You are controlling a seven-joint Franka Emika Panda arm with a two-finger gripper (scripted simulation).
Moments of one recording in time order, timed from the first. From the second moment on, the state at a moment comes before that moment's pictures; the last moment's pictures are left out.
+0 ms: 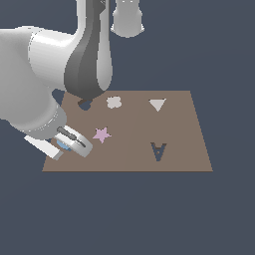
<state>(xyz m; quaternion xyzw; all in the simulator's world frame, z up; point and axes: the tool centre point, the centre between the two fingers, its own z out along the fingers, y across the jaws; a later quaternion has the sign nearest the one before) 0.058 -0.184 0.031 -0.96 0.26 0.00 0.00</state>
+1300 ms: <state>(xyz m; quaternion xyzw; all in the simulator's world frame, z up) 0.037 -0.200 0.032 -0.91 0.41 0.00 0.00</state>
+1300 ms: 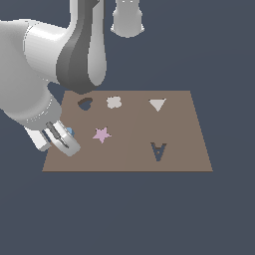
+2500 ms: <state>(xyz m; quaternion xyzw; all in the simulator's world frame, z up) -0.051 -0.200 0.037 -0.60 0.80 0.00 0.00</state>
